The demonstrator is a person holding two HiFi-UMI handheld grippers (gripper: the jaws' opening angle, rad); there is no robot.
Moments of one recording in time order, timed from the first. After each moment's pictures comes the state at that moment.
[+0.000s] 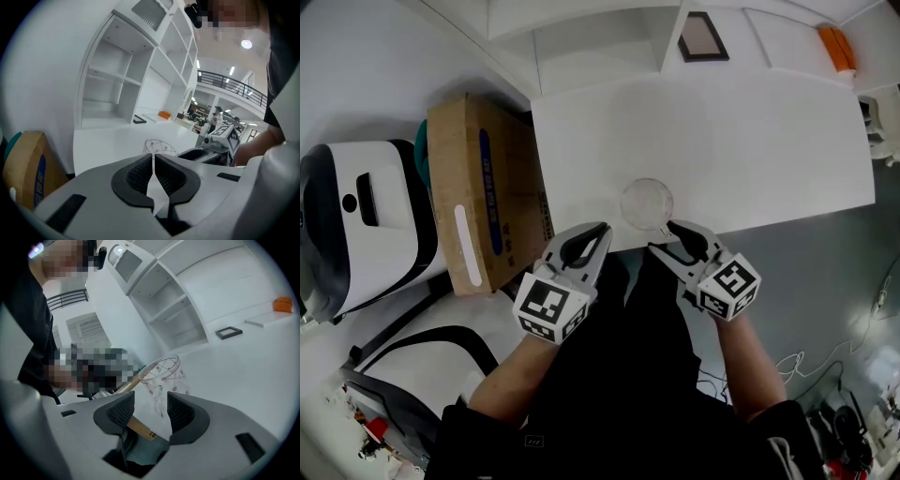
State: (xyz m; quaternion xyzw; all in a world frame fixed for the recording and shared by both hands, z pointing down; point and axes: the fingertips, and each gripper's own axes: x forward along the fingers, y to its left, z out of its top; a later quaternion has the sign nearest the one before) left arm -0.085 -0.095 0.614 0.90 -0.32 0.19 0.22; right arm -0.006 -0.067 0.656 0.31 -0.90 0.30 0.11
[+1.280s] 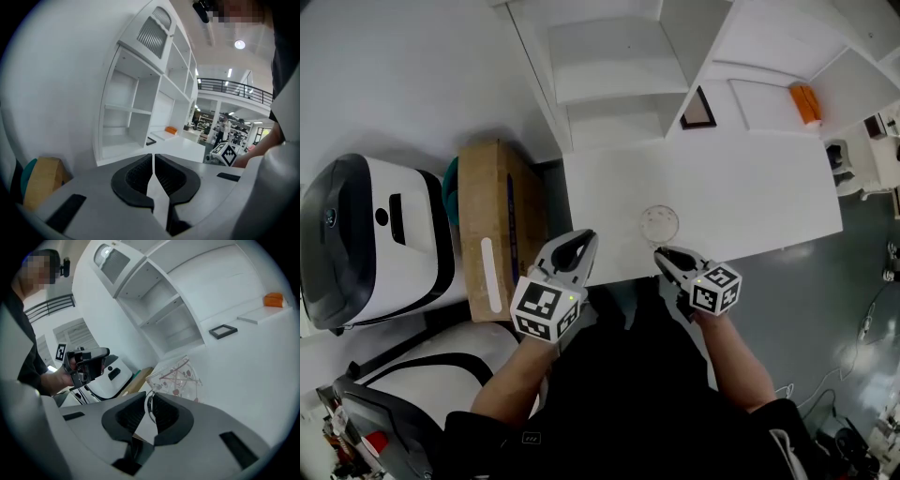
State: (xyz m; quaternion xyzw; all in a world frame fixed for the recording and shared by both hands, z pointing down) left arm -0.151 -0.138 0.519 0.90 -0.37 0.15 0.17; right arm -0.020 -0.094 0.638 0.35 -0.87 0.34 0.09
